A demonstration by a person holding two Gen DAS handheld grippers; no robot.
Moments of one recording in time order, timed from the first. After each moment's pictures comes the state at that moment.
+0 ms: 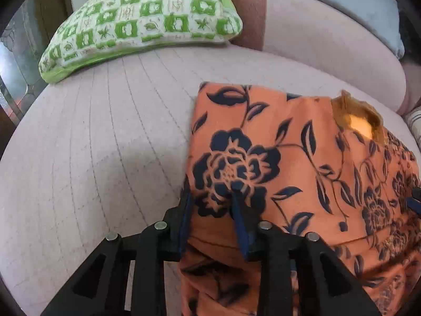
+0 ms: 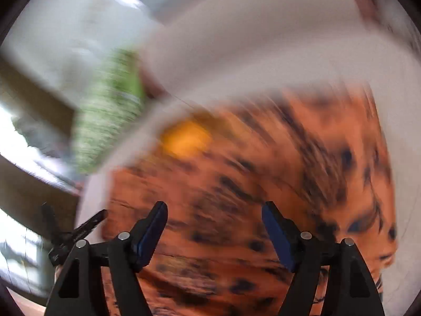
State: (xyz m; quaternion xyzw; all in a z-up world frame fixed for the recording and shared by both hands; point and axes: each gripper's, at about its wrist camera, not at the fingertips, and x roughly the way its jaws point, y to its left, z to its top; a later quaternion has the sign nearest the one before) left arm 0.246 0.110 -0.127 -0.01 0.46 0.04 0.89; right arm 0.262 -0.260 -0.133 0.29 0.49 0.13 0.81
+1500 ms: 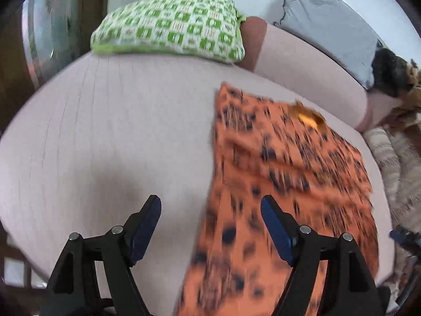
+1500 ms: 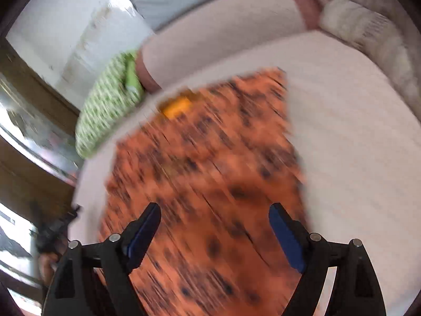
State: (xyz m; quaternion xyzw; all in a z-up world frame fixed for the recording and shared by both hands) left arm 0.054 0.170 -0.067 -0.13 0.46 -0.02 0.88; right arm 0.046 -0.308 -0.054 0.24 0.46 0.10 0.85
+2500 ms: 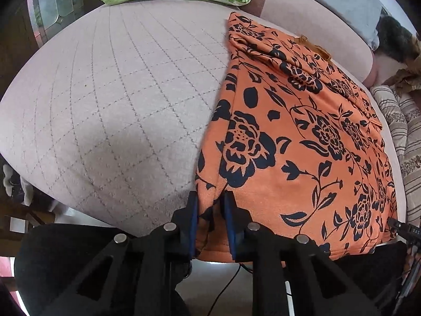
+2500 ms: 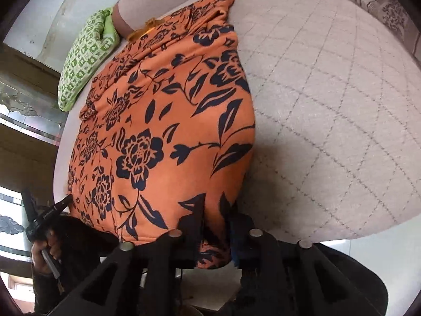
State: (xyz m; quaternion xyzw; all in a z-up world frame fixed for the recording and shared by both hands) left arm -0.033 0.146 -0.131 -0.10 0.54 -0.01 0.84; right arm -0.036 -0.318 -0.142 0.24 0.56 0.10 0.79
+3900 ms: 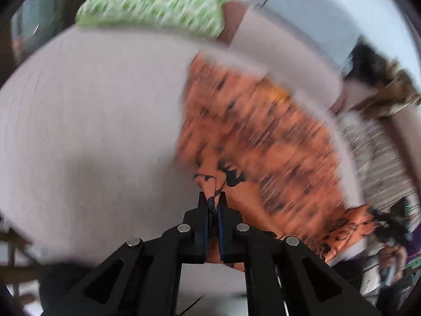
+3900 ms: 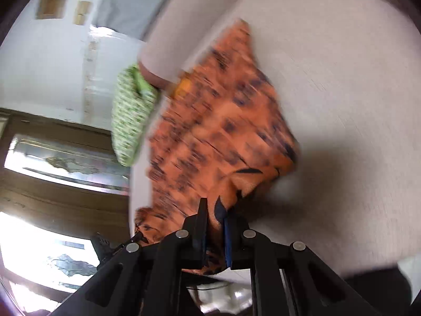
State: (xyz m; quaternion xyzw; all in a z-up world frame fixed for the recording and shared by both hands) left arm 0.033 0.138 -0.036 -0.18 0.46 -0.10 0.86; right arm 0.001 -0.365 -0.080 0.44 0.44 0.19 0.76
